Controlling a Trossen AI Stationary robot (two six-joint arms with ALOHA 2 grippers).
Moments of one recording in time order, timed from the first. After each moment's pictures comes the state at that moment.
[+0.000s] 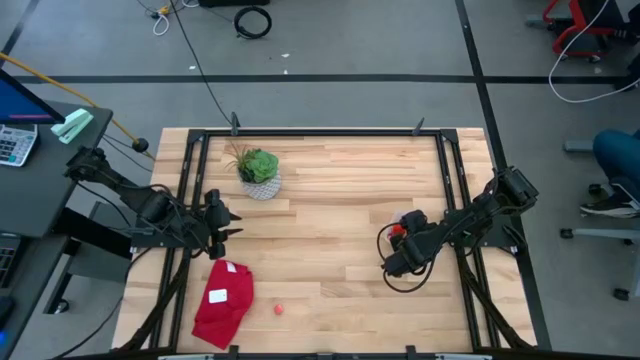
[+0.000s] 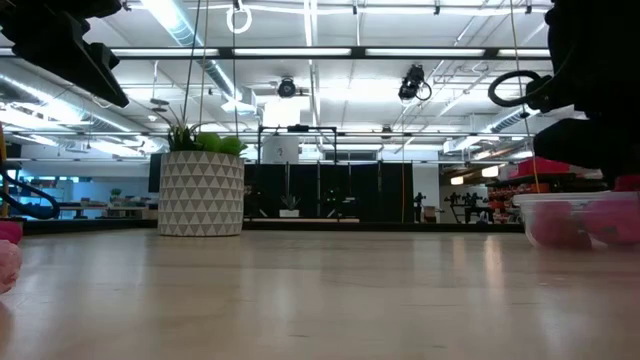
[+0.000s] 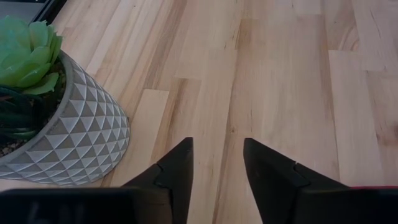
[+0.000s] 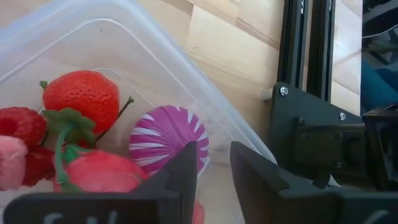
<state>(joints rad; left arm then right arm) -0.55 0.73 0.63 -0.78 -0.58 -0.51 0.48 1.67 0.96 -1.42 0.30 1.86</state>
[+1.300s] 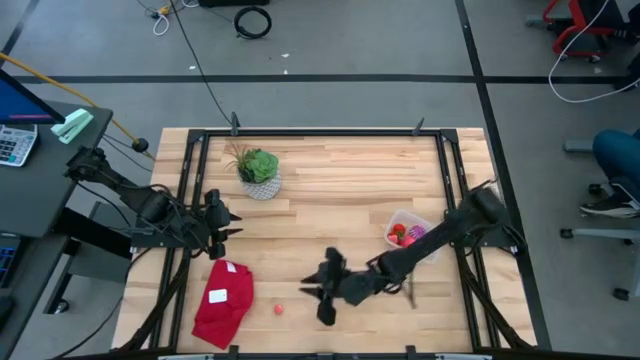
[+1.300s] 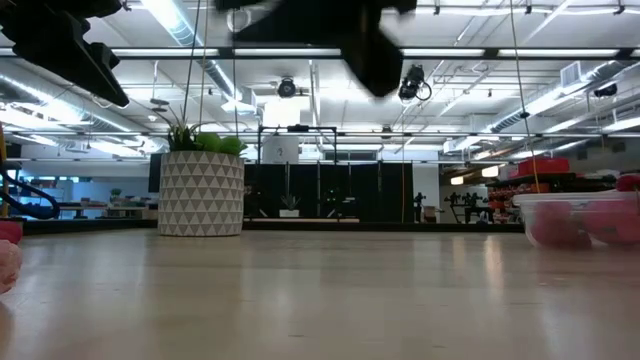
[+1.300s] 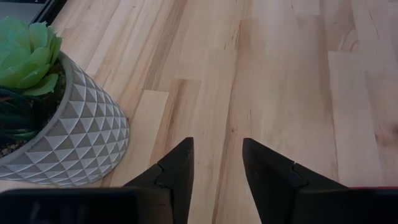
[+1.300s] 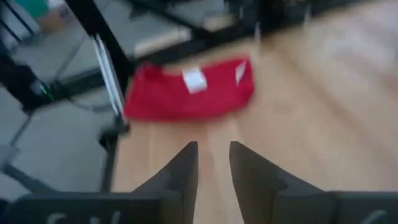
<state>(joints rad) -0.55 0.73 0.63 -0.78 -0.58 -0.51 0.50 1.93 1.26 0.24 0.46 0.56</state>
